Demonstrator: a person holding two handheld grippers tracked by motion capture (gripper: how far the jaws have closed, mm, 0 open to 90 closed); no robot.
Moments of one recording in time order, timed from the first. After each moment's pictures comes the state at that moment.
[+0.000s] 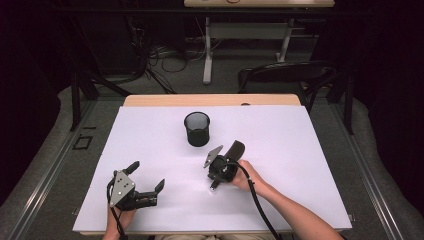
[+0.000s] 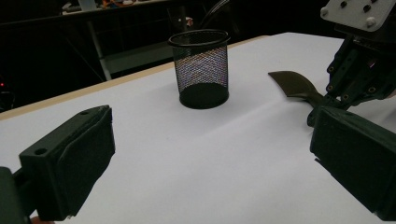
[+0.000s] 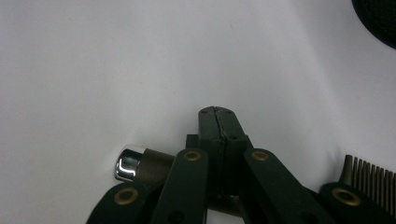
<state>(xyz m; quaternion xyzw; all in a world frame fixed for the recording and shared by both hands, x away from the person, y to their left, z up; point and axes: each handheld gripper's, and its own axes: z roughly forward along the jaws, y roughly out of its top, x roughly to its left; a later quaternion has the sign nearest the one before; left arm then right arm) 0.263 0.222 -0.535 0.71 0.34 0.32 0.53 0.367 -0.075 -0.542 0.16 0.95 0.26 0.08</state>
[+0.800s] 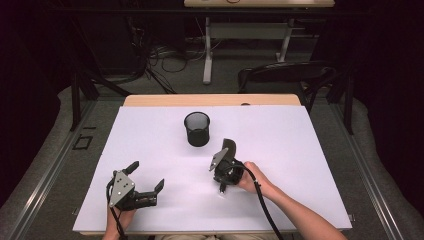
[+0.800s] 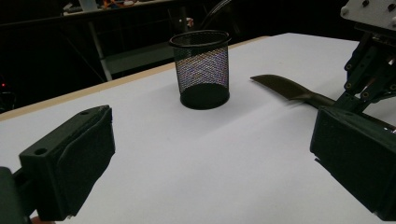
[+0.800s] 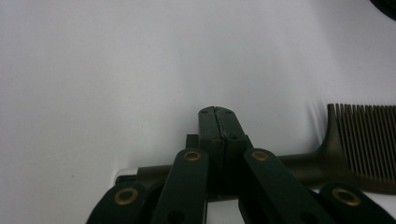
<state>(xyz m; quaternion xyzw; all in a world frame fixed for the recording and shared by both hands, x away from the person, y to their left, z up) 0.263 0.222 -0.534 0.71 0.34 0.32 0.53 0.358 -0.090 -0.539 0.15 0.95 0.24 0.08</state>
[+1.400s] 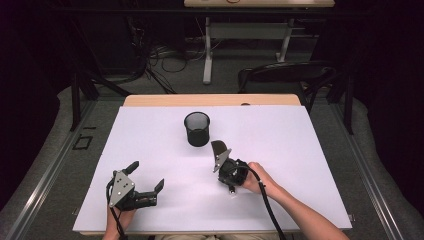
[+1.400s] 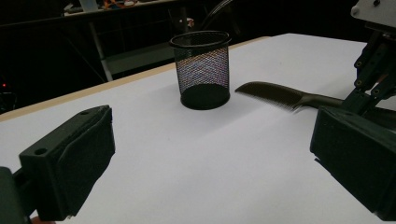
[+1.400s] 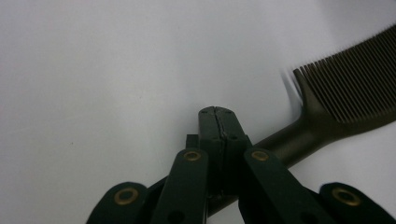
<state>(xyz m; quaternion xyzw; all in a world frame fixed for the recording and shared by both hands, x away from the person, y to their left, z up) 0.263 0.223 -0.534 0.71 0.34 0.32 0.53 0.355 -0.101 -0.538 0.15 0.96 0.23 0.09</state>
